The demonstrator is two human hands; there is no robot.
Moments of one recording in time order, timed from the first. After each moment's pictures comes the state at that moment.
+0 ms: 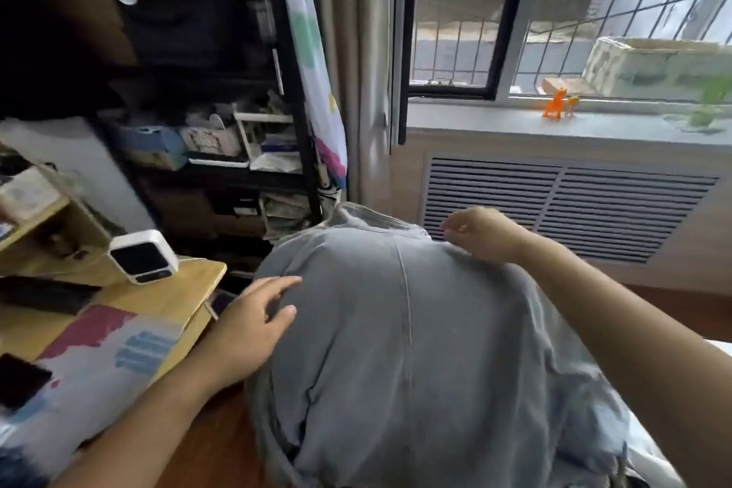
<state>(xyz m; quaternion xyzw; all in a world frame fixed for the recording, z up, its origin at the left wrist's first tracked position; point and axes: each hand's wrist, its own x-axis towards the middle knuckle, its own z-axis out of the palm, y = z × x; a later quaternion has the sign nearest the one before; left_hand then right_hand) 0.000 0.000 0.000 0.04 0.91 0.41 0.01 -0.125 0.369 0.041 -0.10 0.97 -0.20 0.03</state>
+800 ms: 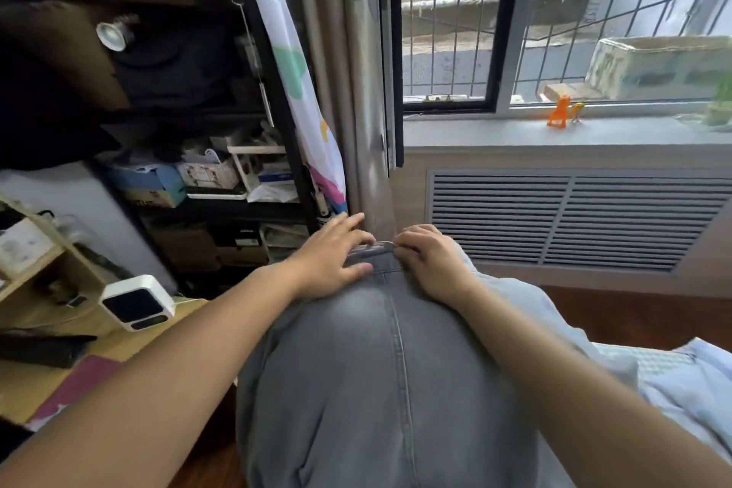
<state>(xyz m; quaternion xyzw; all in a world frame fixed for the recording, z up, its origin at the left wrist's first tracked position) -0.193 0.095 0.031 0.27 0.96 0.12 0.04 -0.180 0.328 -0.014 -0.22 0.88 -0.38 -0.16</state>
